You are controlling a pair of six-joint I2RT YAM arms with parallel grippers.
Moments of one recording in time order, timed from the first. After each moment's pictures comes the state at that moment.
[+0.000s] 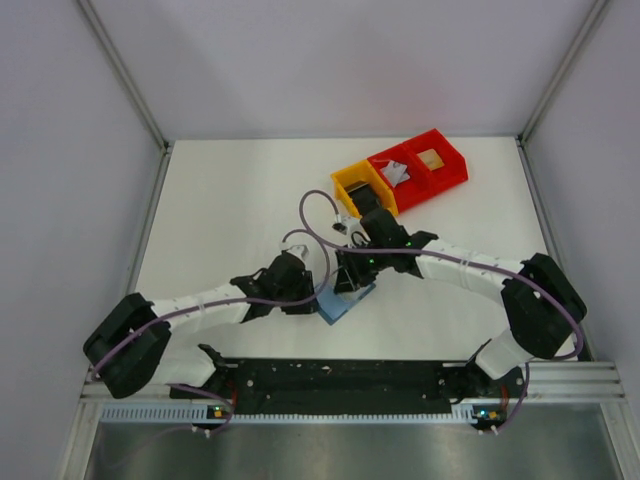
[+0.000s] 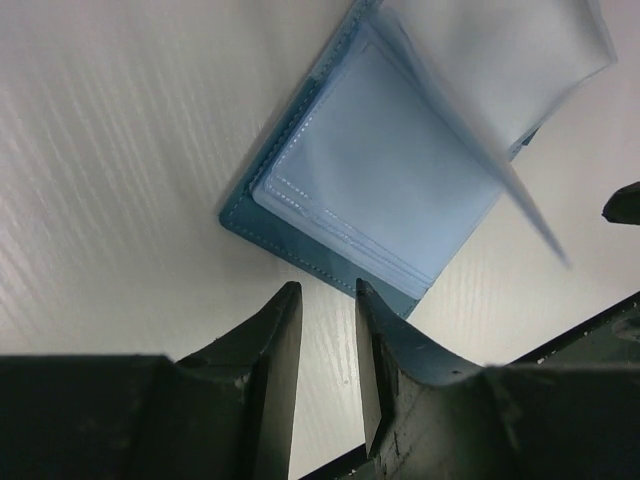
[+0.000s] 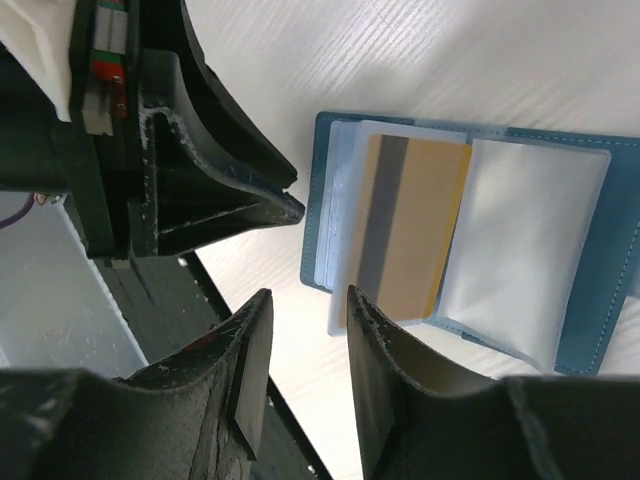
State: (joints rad) left arm -0.79 1.32 0.55 -0.14 0.06 -0.75; right arm 0.76 1.54 0.95 -0.28 -0.49 0.28
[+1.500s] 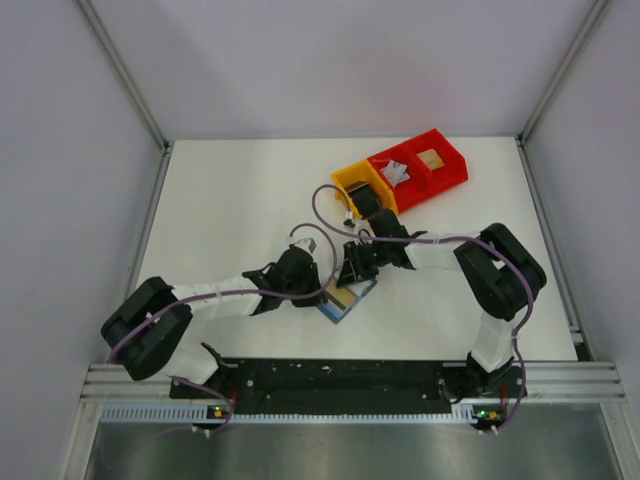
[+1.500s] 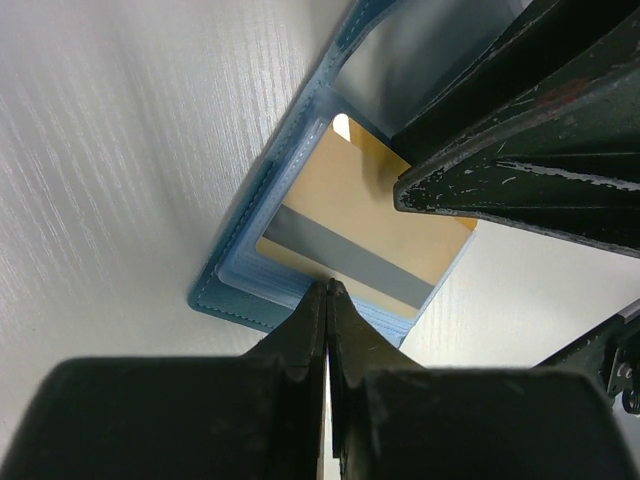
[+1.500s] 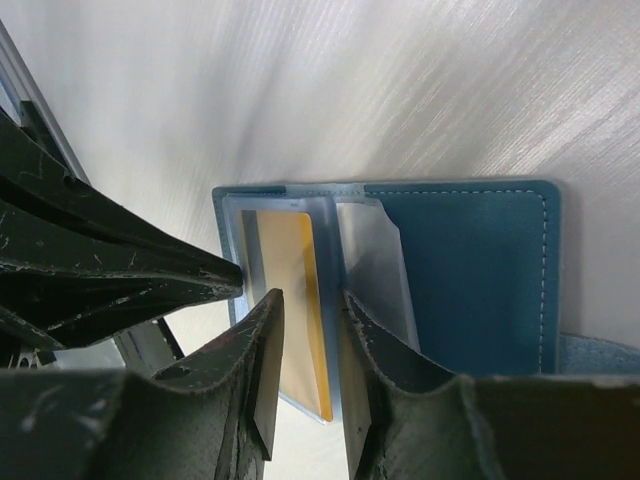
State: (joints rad) left arm -0.79 1.43 0.59 -0.01 0.07 -0.80; right arm 0.61 1.82 0.91 0.01 -0.66 0.39
